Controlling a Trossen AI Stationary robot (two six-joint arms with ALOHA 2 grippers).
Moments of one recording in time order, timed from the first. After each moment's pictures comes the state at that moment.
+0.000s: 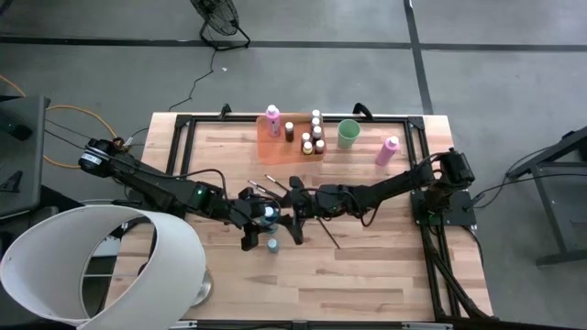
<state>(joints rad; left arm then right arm) -0.33 1.30 0.89 -0.29 -0.22 -0.48 0.17 1.80 1.10 0.63 0.08 0.23</state>
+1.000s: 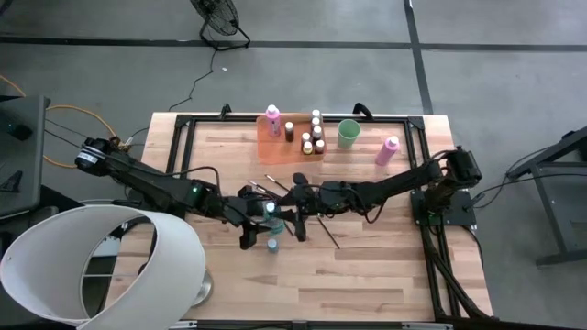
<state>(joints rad) -0.33 1.25 0.89 -0.29 -0.24 -0.49 0.16 1.72 1.10 0.52 0.10 0.23</state>
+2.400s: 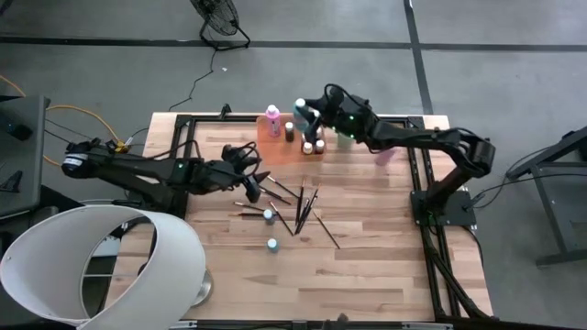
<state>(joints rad) -0.10 1.08 0.89 -0.26 -0.60 -0.42 -0.44 1.60 1.10 0.45 0.10 -0.05</state>
